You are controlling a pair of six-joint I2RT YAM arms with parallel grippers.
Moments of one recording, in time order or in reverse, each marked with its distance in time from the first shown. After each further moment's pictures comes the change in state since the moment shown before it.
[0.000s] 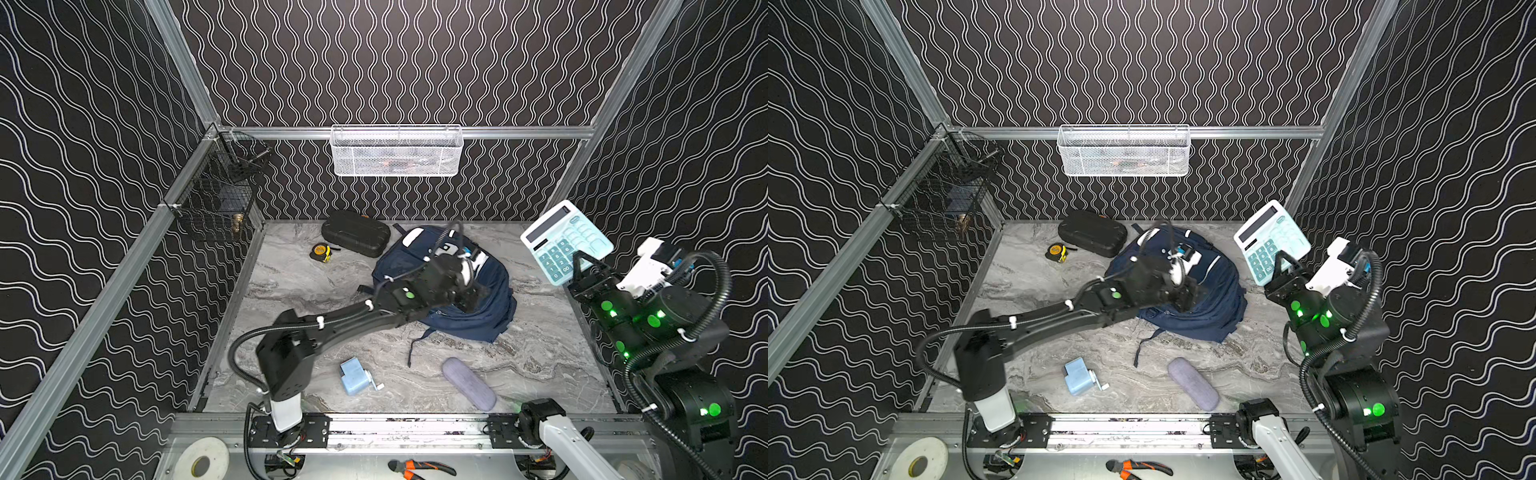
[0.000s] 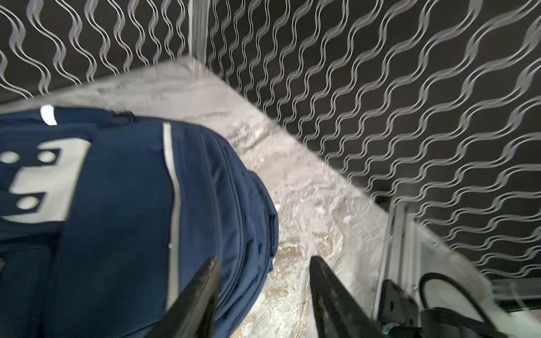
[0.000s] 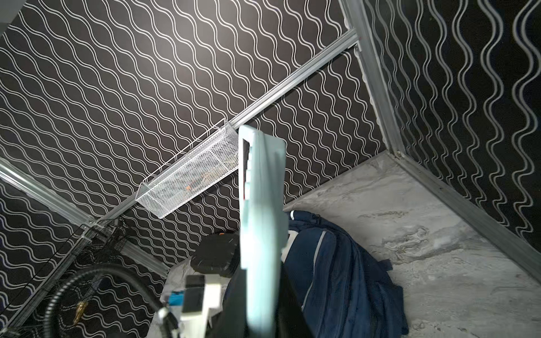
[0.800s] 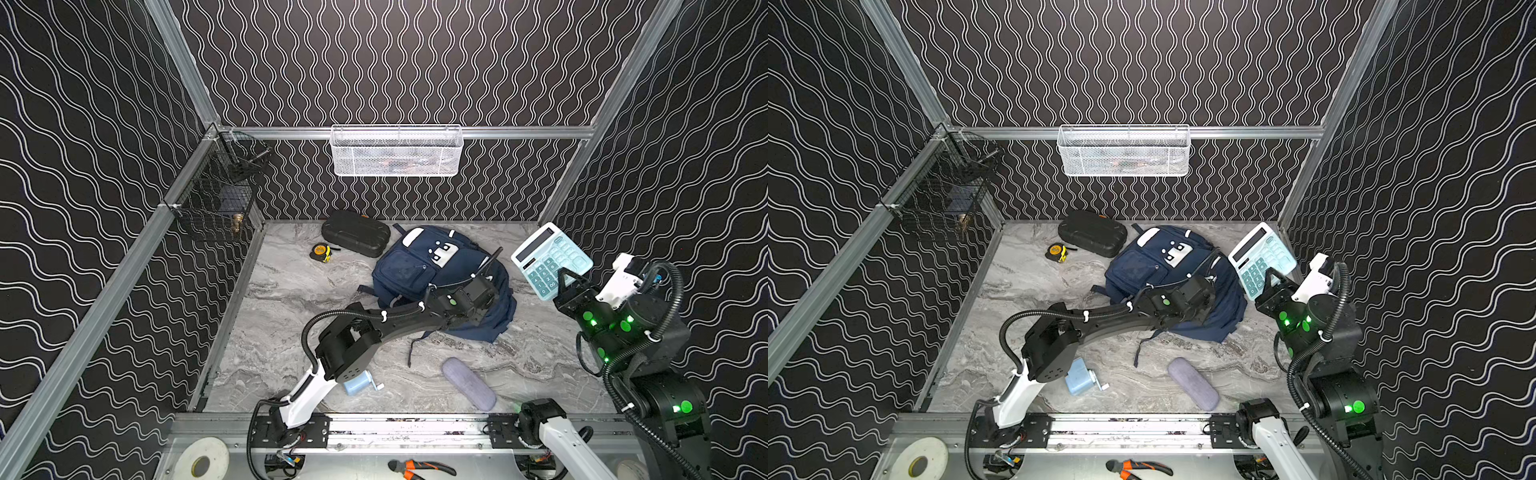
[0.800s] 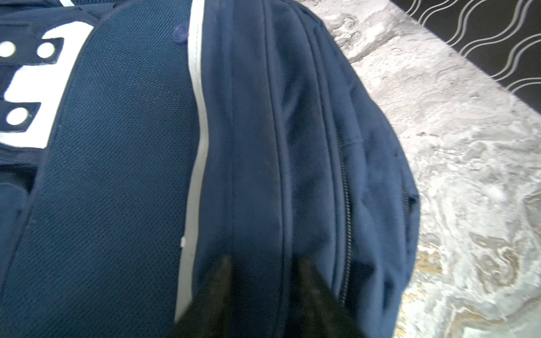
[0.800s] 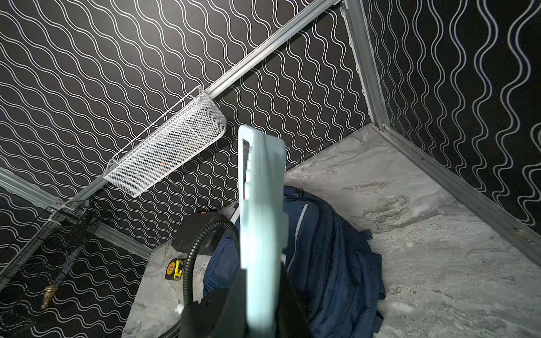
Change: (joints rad) left arm -0.046 0.379 0.303 -0.276 -0.326 0.004; right arm 0.000 -0.071 -0.180 0.000 -0.013 0.003
